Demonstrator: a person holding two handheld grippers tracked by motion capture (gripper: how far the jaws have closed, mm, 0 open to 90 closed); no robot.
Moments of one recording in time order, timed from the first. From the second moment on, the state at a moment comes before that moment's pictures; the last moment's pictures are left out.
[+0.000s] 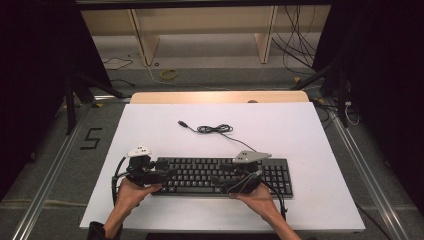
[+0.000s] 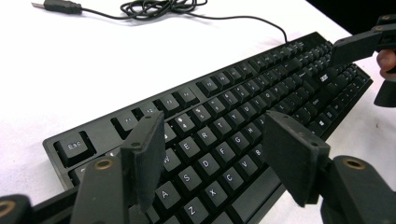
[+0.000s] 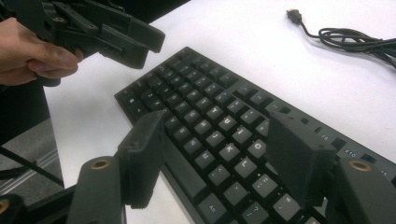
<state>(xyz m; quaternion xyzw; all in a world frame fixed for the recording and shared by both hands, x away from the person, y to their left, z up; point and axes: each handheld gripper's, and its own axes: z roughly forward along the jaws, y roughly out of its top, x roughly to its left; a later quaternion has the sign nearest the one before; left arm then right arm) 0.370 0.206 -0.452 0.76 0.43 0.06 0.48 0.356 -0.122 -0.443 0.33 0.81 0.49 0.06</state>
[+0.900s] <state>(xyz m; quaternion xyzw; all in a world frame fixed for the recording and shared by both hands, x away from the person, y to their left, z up) 0.361 0.210 -0.452 0.75 0.42 0.07 0.52 0.353 -0.108 -0.443 0.31 0.82 0.48 0.04</state>
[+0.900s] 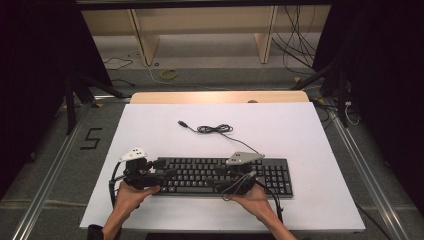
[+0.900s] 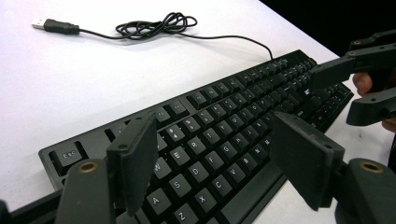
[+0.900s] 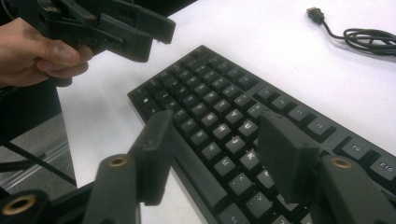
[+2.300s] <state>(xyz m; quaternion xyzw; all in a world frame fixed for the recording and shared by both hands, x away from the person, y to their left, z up) 0.341 0.216 -0.450 0.74 0.40 0.09 0.54 0.348 -0.074 -0.476 0.28 0.88 0.39 0.06</state>
